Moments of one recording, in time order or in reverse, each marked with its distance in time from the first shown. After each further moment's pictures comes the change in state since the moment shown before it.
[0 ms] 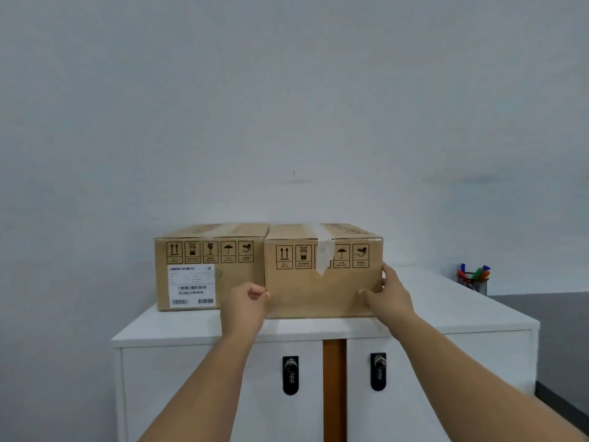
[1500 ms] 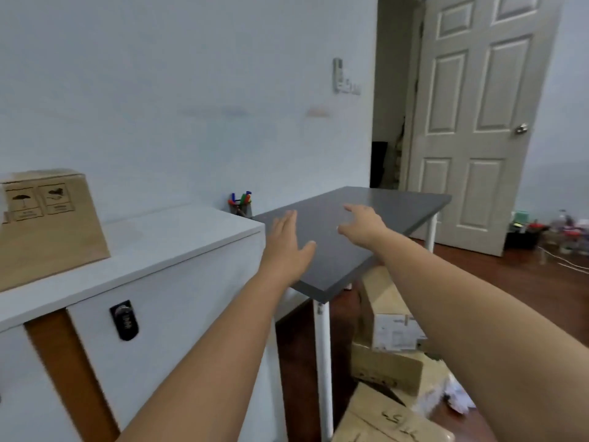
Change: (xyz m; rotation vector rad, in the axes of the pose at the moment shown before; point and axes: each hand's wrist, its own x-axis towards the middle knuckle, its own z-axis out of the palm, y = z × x) left_hand -0.268 0.181 0.288 -0.041 -0.912 0.618; right_hand -0.099 0.097 -0.364 -0.709 0.329 0.364
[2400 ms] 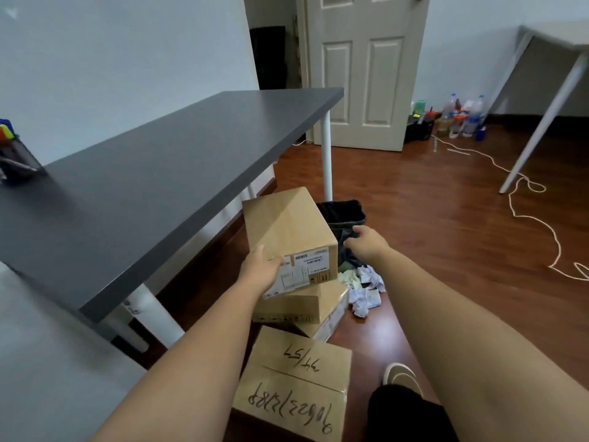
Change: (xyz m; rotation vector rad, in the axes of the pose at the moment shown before) left_hand 0.051 0.012 0.379 -0.140 -0.499 -0.452; right_hand 0.018 0.416 0.014 0.200 -0.069 0.623
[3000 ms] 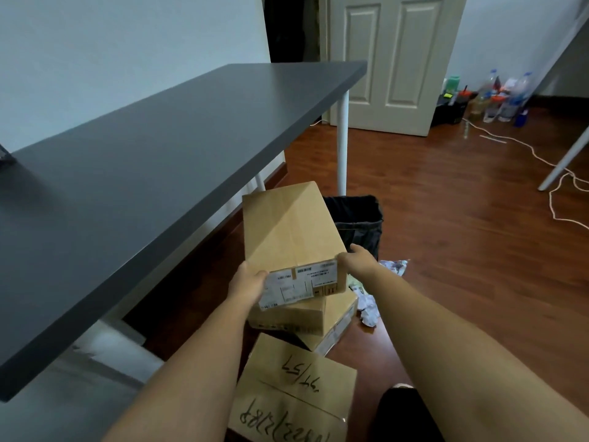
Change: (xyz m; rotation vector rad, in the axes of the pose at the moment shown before) left_hand 0.095 -0.048 0.029 -0.113 0.029 -0.283; right_hand 0.089 0.017 0.052 0.317 -0.203 0.185
